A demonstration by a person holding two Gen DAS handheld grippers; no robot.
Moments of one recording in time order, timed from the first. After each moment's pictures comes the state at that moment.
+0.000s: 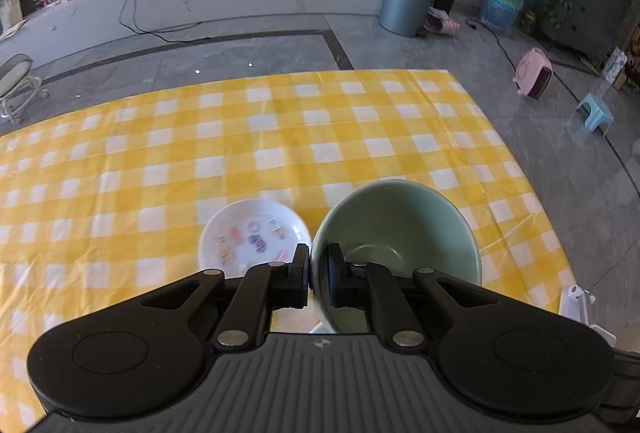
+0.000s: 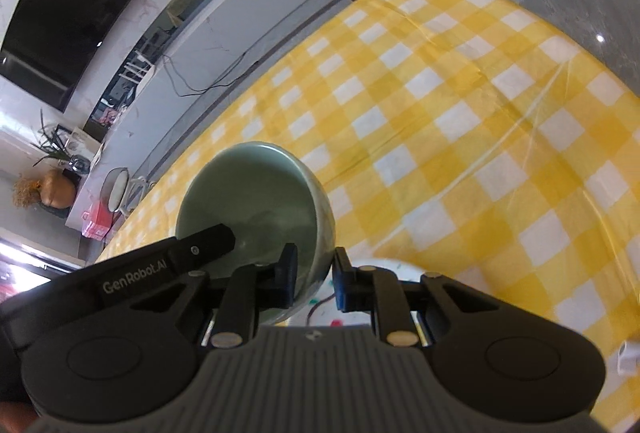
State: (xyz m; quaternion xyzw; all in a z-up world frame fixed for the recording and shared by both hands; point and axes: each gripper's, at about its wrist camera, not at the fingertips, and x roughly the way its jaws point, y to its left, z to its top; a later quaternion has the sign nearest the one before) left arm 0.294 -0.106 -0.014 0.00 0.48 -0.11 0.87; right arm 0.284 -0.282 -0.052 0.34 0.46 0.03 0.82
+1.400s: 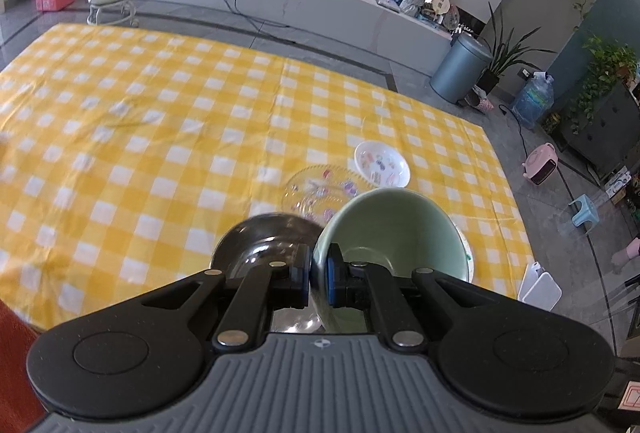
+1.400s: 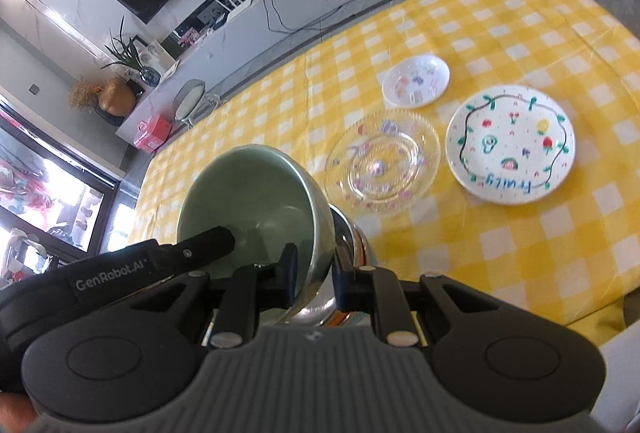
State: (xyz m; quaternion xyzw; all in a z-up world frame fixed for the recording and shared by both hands) left arm 0.108 0.072 0.025 -0.16 0.44 -0.04 0.88; right arm 0.112 -0.133 0.023 0.26 0.47 0.14 0.83
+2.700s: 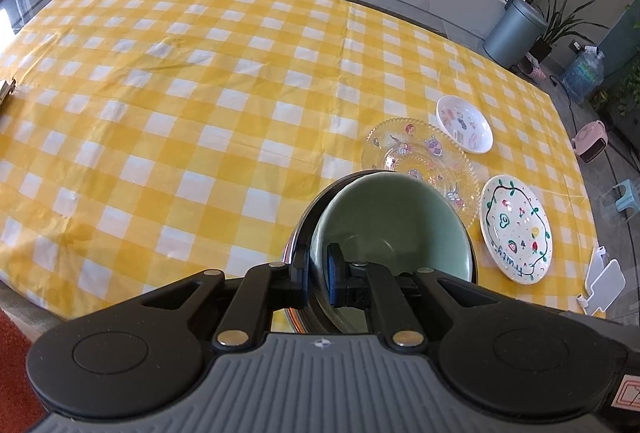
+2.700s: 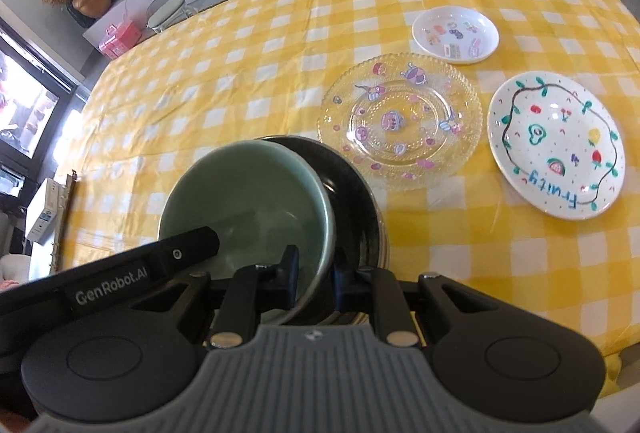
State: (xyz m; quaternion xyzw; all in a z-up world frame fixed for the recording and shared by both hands) left arm 0.130 0.101 -0.031 -0.14 0.51 0.01 0.85; right arm 0.162 -0.059 -0.028 0.12 0.55 0.15 0.81
